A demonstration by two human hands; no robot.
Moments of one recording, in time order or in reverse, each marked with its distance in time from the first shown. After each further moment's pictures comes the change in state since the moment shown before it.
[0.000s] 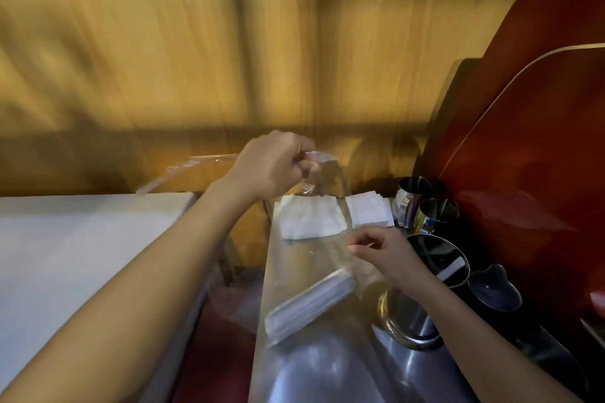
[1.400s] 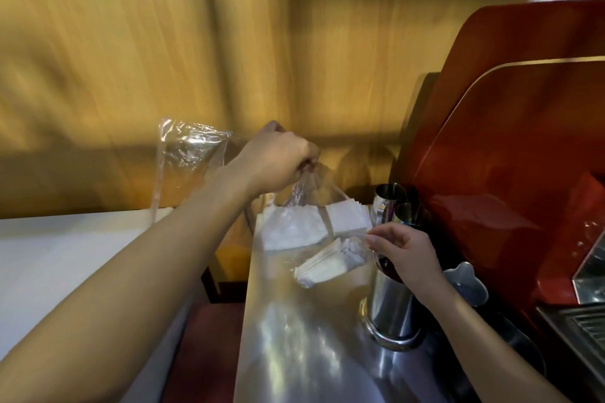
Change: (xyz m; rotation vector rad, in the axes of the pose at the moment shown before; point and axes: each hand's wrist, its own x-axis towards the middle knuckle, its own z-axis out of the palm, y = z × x) left_hand 0.033 0.019 0.000 0.378 -0.009 0.325; right_hand -0.029 -0.007 -0.040 0.124 0.302 -0.057
